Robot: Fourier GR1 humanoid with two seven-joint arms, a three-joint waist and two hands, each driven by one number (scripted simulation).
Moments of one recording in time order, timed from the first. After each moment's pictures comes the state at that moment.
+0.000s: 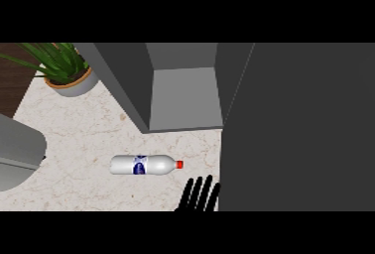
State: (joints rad) left arm 0.09 0.04 -0.99 -1.55 -1.22 0.13 0.57; right arm 0.31 -0.13 0.14 -2.35 -0.17 0.14 0.15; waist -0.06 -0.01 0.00
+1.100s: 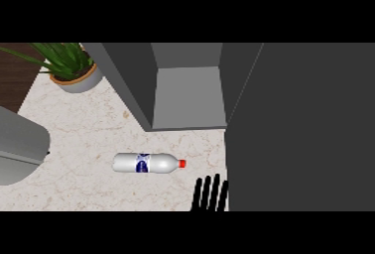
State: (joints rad) left arm -0.23 0.00 -1.27 -1.26 -1.11 0.39 0.99; right arm 0.70 -0.15 0.12 -2.44 -0.17 0.28 -0.05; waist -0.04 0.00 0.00
